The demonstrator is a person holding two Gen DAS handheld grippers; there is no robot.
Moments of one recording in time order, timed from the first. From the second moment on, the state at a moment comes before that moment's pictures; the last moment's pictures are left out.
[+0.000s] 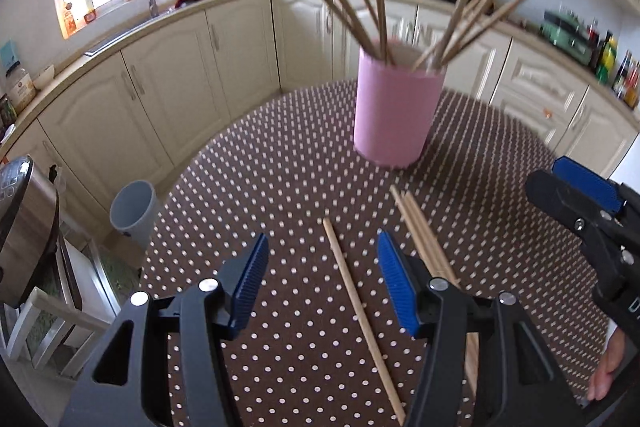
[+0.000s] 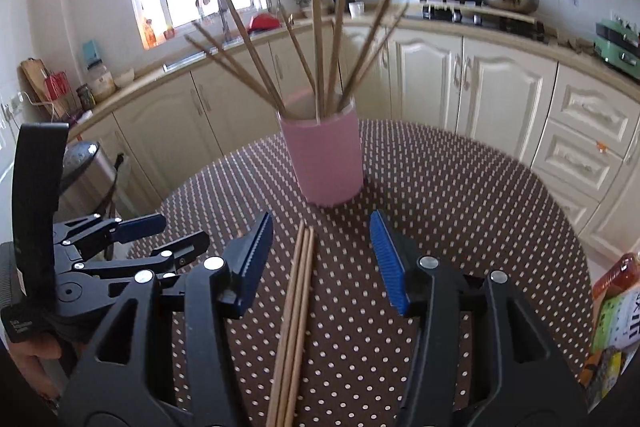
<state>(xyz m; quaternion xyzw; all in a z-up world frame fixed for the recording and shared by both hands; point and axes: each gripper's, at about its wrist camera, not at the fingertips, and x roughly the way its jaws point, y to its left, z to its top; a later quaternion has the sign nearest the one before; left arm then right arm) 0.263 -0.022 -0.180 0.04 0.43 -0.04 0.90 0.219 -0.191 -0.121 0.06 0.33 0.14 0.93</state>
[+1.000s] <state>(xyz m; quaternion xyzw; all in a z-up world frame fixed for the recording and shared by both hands) 0.302 -0.029 -0.234 0.03 0.48 -0.06 0.88 0.273 -0.167 -0.200 0.02 0.46 0.14 0.88</state>
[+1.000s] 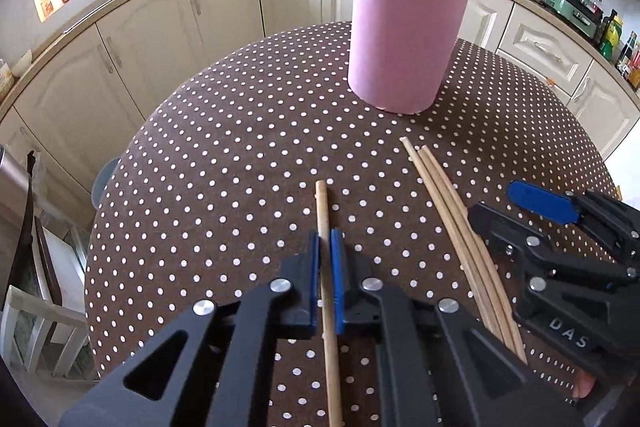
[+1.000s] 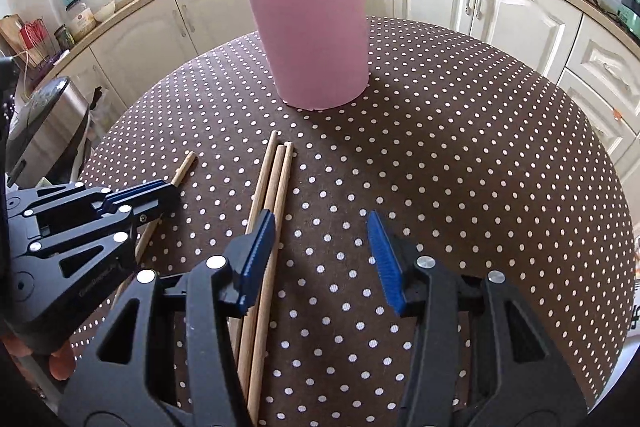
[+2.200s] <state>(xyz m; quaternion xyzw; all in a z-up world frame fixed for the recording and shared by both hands) 0.276 -0.014 -0.170 0.00 0.41 -0.09 0.91 0.256 -0.156 -0.153 0.01 0.43 0.16 0.89</state>
